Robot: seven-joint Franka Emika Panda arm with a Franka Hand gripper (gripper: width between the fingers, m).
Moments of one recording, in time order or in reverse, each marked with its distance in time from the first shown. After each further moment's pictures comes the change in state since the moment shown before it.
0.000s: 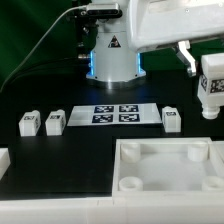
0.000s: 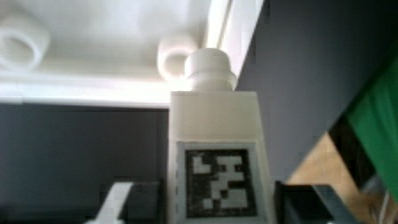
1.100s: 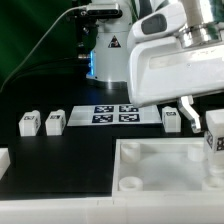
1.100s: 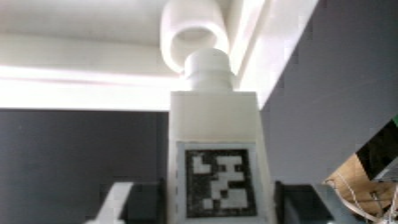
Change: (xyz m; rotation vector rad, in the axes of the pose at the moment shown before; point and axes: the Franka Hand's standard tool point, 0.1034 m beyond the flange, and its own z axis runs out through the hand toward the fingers) arm -0.004 0.011 0.078 0.007 -0.033 0.001
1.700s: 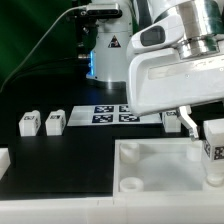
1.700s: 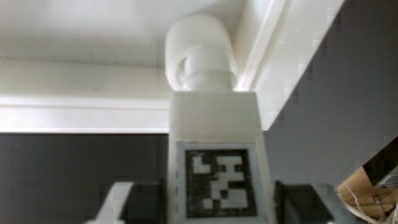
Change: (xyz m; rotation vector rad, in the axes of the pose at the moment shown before) arm -0.004 0.005 0.008 -0.004 -0.003 0.002
